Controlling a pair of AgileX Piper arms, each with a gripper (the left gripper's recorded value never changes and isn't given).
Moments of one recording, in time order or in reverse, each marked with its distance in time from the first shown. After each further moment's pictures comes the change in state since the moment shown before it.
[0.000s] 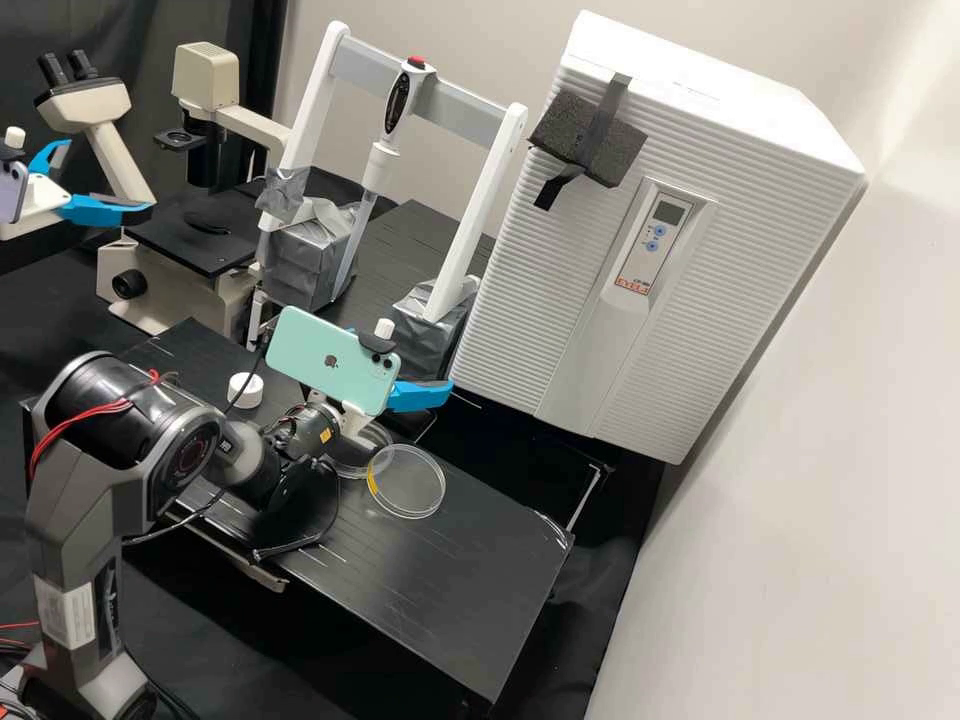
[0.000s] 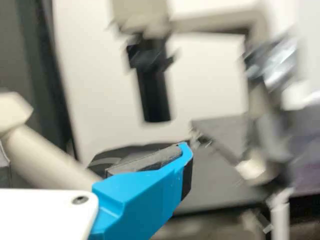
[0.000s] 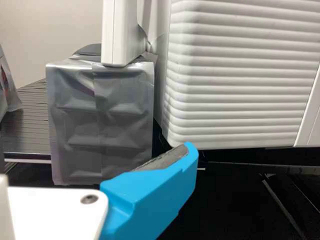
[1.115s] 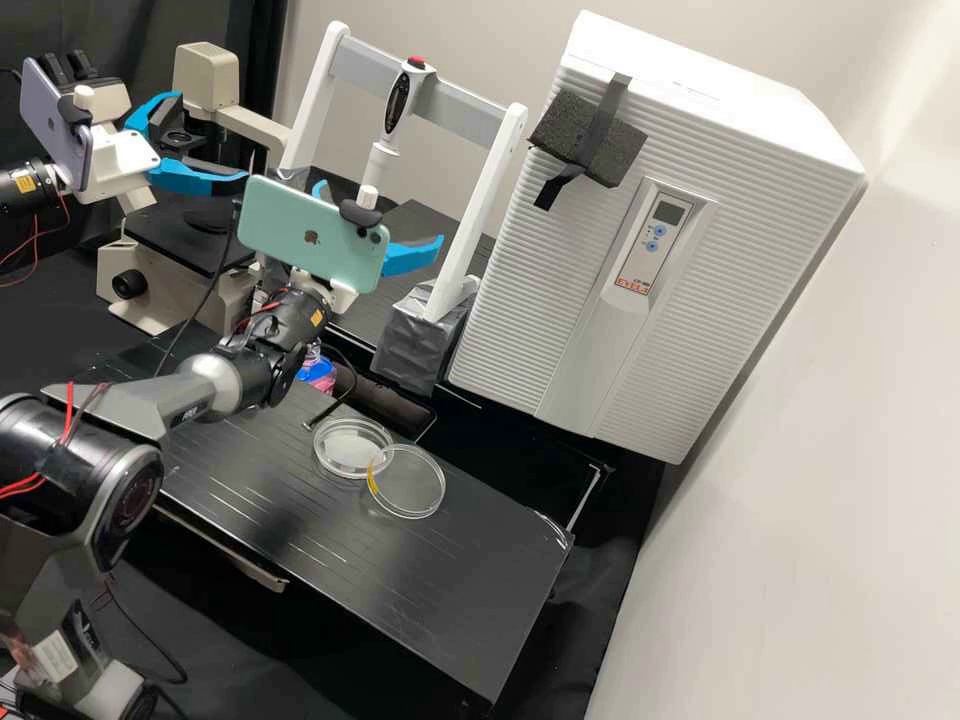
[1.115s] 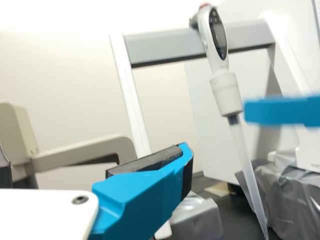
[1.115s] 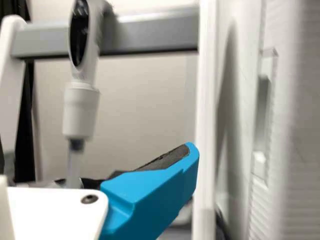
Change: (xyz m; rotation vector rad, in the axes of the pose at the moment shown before) left arm 0.044 0.056 0.091 0.022 -0.254 0.060; right arm 0.011 0.071 -0.135 0.077 0.294 0.077
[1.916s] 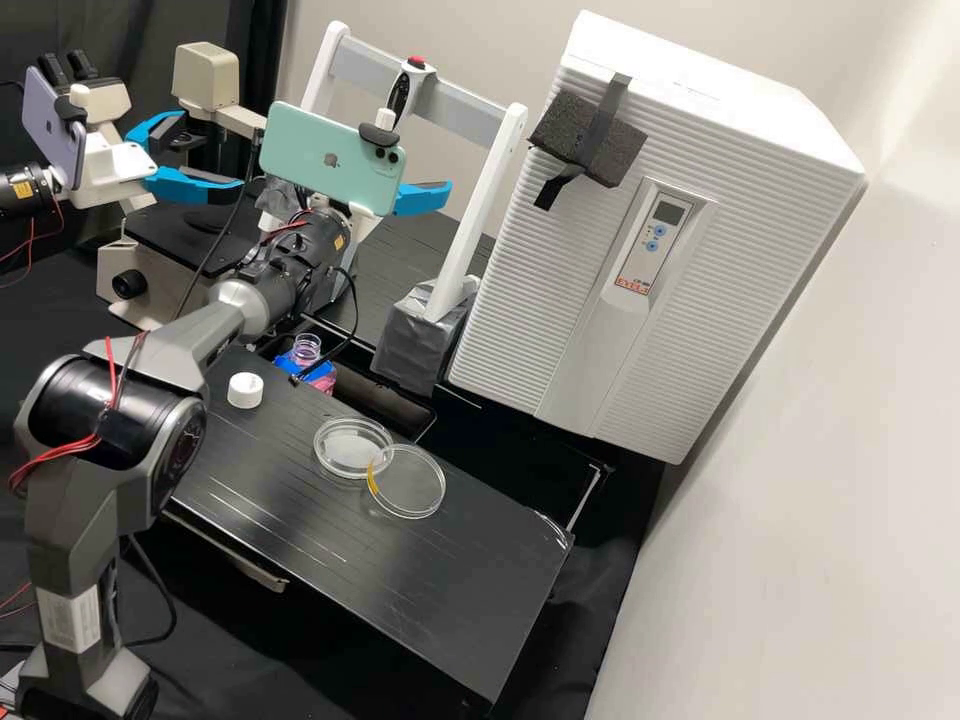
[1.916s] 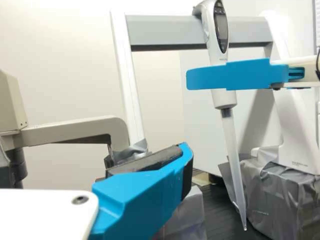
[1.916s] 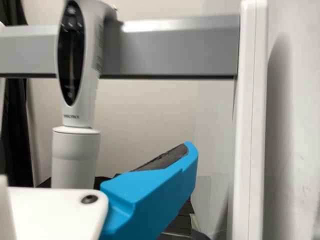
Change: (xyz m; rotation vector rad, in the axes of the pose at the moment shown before) left arm -0.003 -0.006 -0.008 -0.088 -0.028 -0.032; right arm 0.070 0.005 -0.030 0.001 -0.063 -0.062
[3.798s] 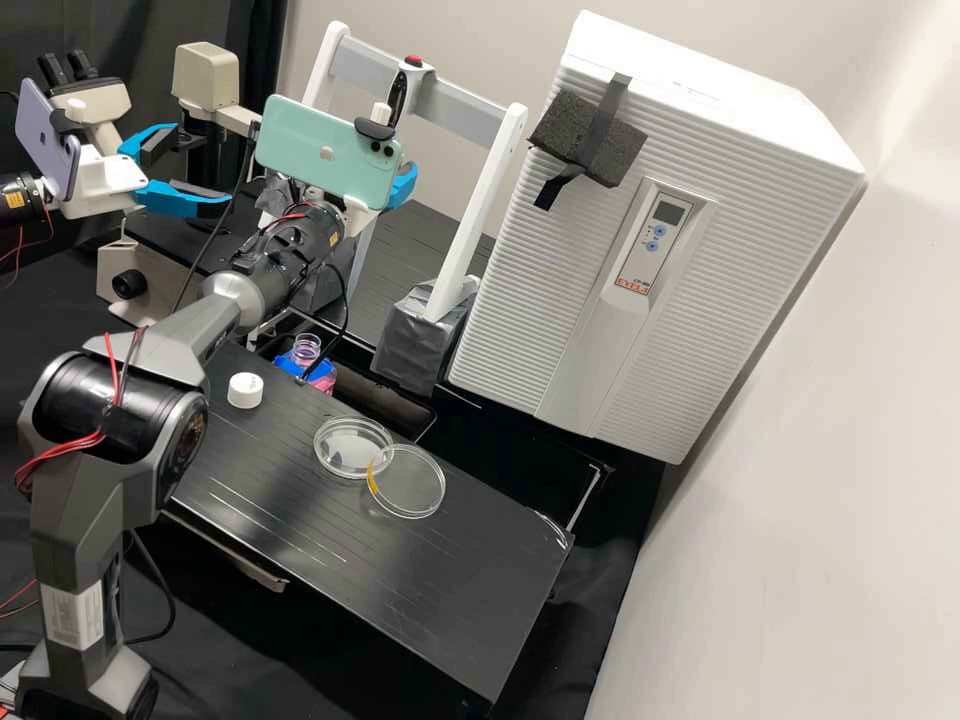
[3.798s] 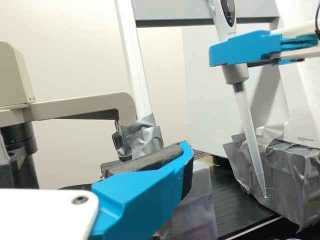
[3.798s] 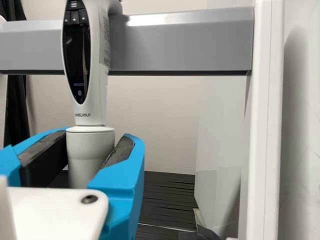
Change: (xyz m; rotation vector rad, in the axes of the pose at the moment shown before) left arm -0.010 -0.013 -0.013 0.010 0.021 -0.046; right arm 0.003 -0.006 -0.009 -0.003 -0.018 -0.008
